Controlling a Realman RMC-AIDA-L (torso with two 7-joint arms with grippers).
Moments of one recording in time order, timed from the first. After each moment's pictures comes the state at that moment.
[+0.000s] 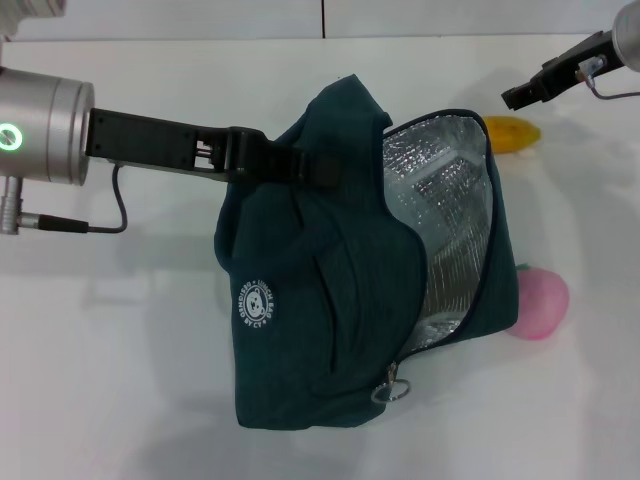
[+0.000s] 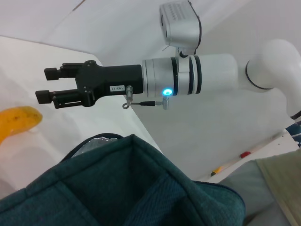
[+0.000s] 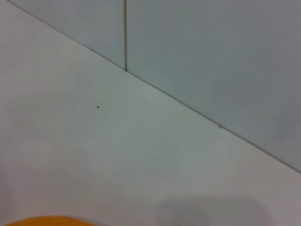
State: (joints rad) left arm -0.60 -2.06 0.88 1.00 1.87 1.84 -2.43; right arm 1.06 1.92 -1.05 -0.45 -2.51 -0.85 2.20
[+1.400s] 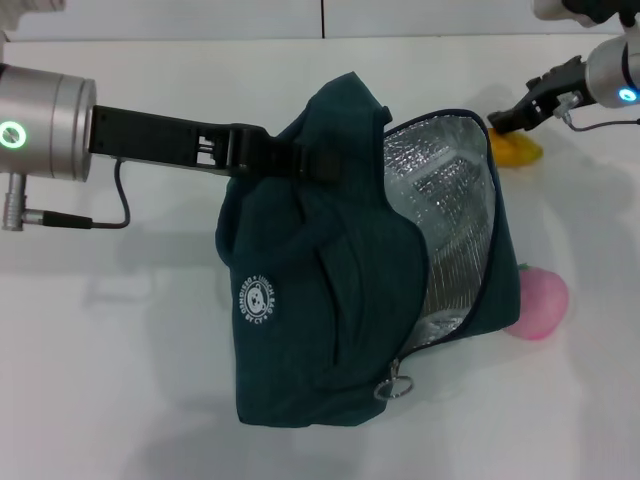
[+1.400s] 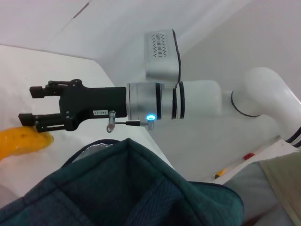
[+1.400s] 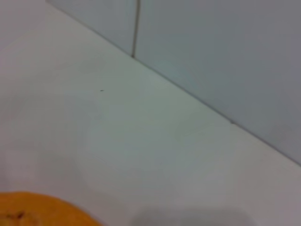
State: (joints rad) left arm -0.61 -2.06 0.88 0.99 1.87 1.82 -2.41; right arm 1.04 1.99 -1.05 -0.36 -2.48 -0.66 2.04
